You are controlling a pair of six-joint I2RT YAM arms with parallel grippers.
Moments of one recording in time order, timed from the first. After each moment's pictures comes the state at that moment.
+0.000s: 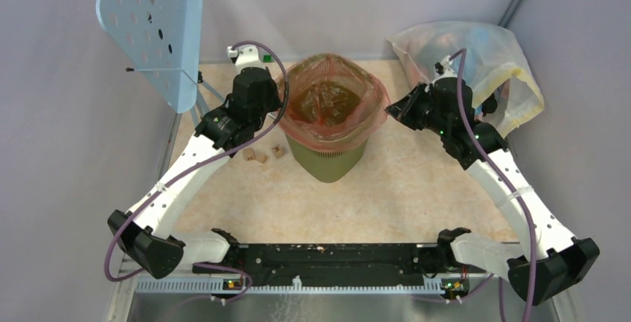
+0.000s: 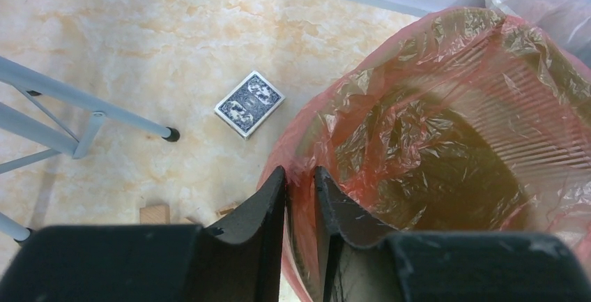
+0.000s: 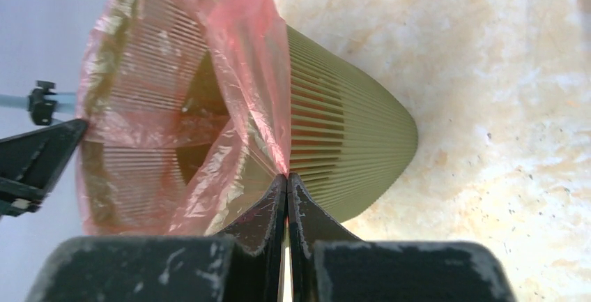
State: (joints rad) left arm -0.58 1.27 1.38 -0.53 -0.49 -0.50; right arm 0.41 1.08 1.19 -0.52 -0.03 0.79
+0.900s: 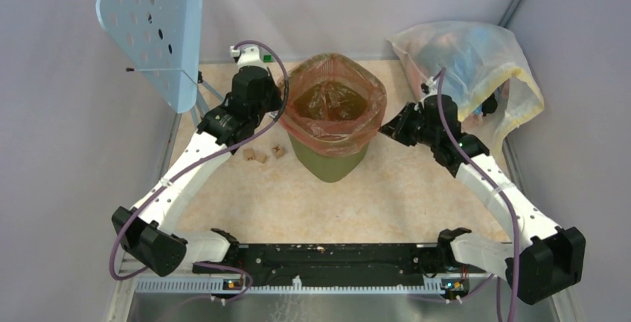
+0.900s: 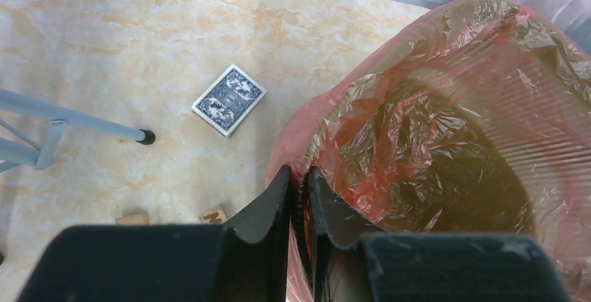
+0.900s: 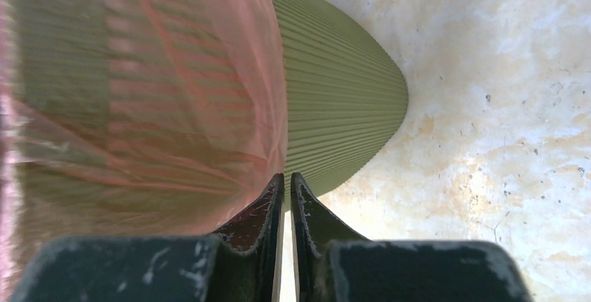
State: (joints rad) left arm -0.52 1.29 1.35 -0.47 -0.36 -0.49; right arm 0.37 1.08 0.93 -0.36 -0.16 0.77
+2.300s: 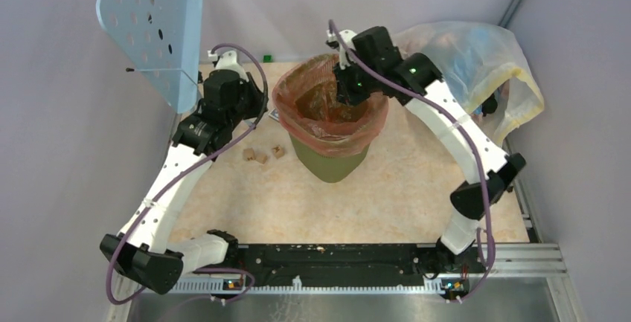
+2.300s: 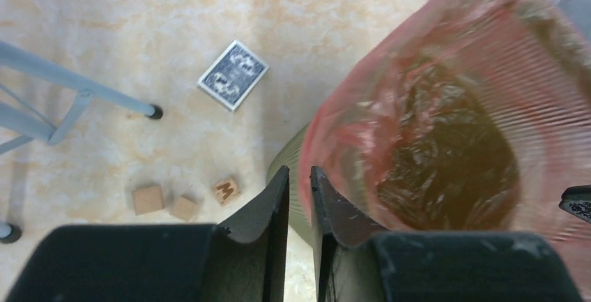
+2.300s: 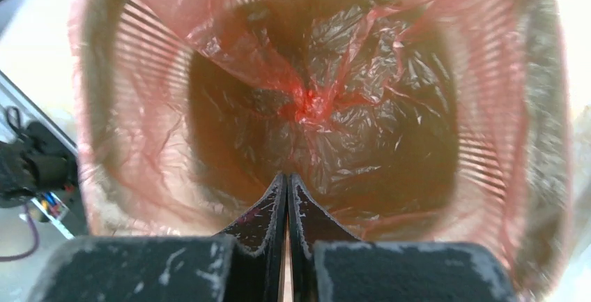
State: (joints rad) left arm -0.40 1.17 1.35 -0.58 -0.16 -0.48; right arm 0.69 1.69 2.06 -1.03 -0.10 0.10
